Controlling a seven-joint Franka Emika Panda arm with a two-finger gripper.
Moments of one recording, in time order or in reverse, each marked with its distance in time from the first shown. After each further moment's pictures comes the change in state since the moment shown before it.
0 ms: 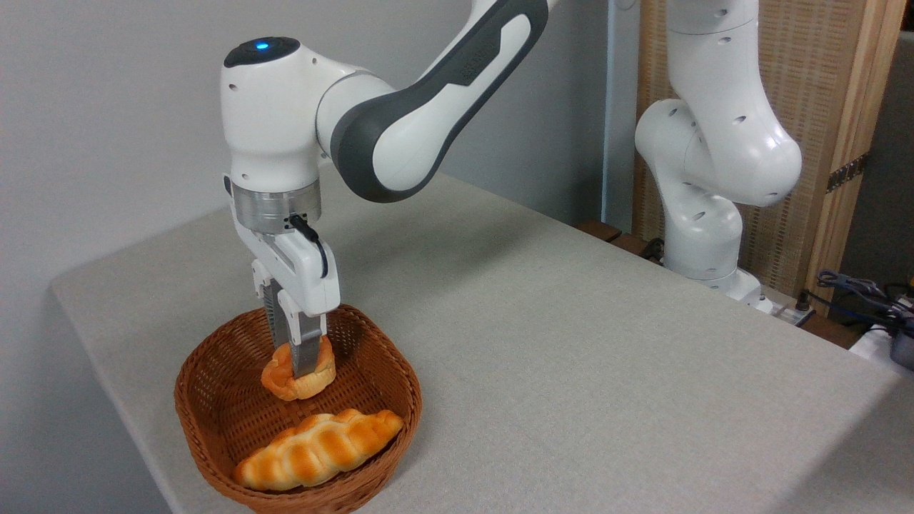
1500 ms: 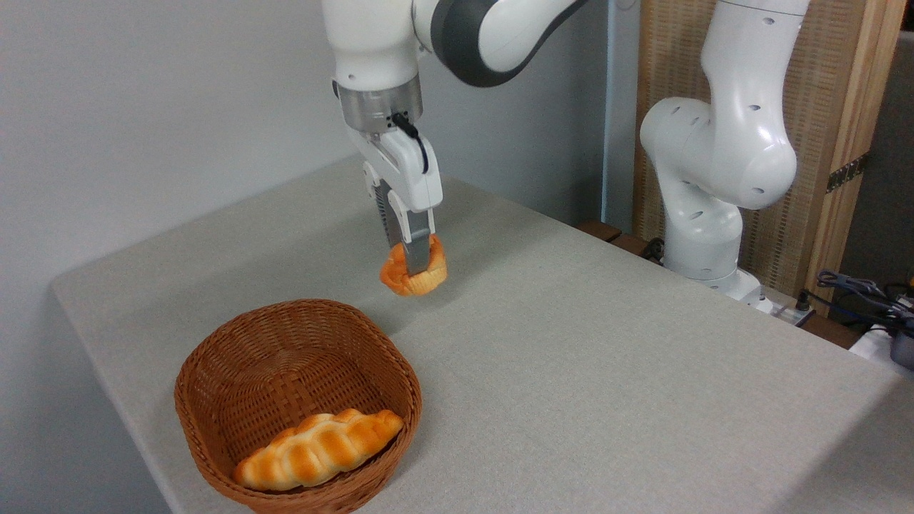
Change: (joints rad) arm -0.158 -0.433 0.098 -0.306 -0.034 -0.319 0.120
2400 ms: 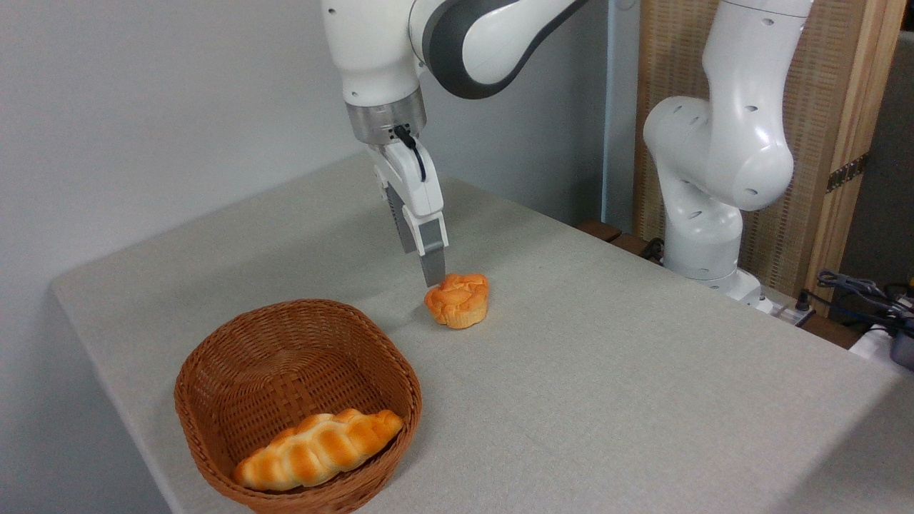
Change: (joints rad) arm -0.048 -0.006 0.003 -0.036 0.034 0.002 0.000
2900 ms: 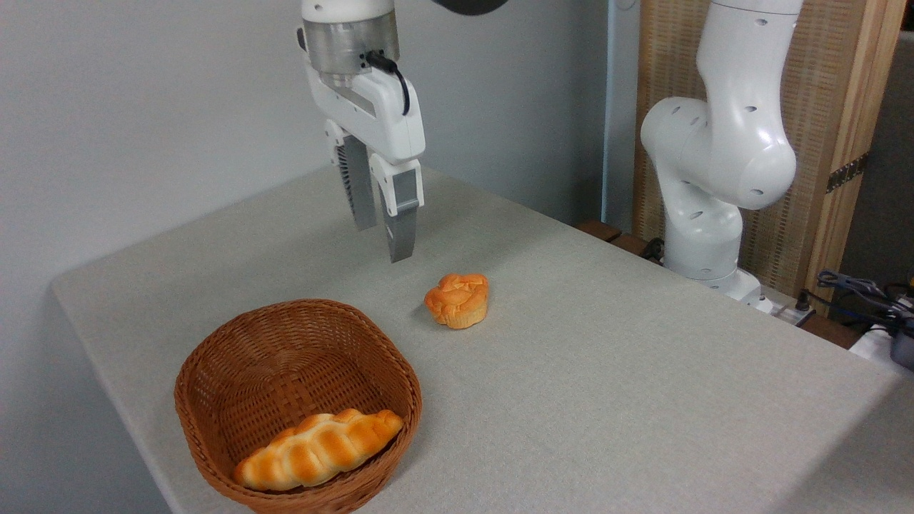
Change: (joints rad) arm 0.066 0.078 0.071 0.315 0.050 -0.133 -0.055
